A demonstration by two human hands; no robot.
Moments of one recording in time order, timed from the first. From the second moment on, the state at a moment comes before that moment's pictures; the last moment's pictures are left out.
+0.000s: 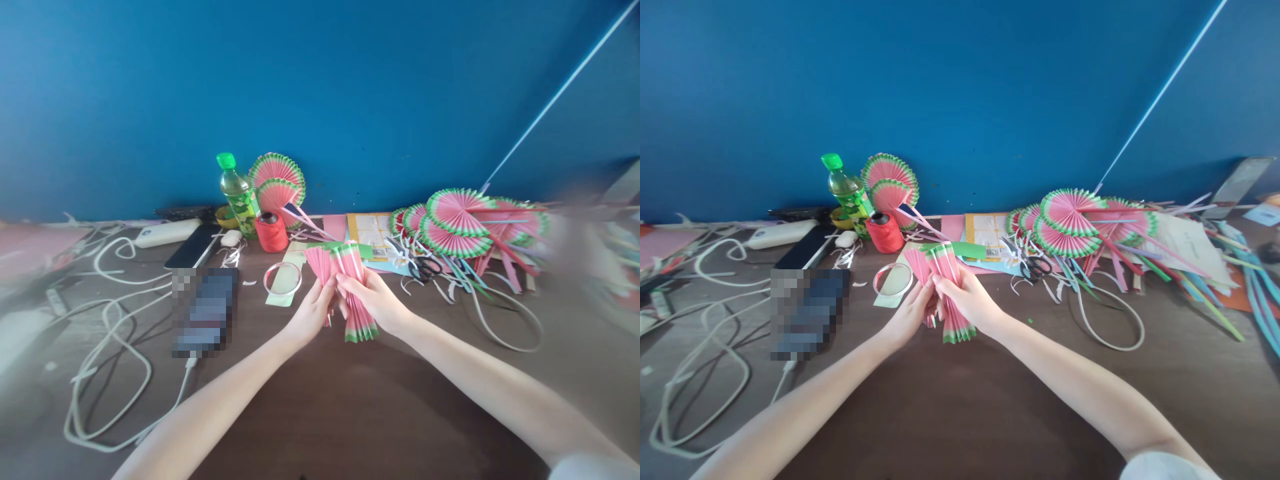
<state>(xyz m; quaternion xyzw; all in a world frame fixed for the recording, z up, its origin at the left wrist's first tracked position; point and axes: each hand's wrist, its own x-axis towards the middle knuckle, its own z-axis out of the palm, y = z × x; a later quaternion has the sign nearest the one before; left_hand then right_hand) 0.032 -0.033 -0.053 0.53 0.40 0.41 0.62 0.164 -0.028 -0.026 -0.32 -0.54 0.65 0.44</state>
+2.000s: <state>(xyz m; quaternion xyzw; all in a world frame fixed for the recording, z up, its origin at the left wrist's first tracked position) 0.019 -0.031 -0.021 0.62 0.44 0.28 0.58 0.181 -0.018 -0.013 -0.43 -0.66 0.47 0.40</state>
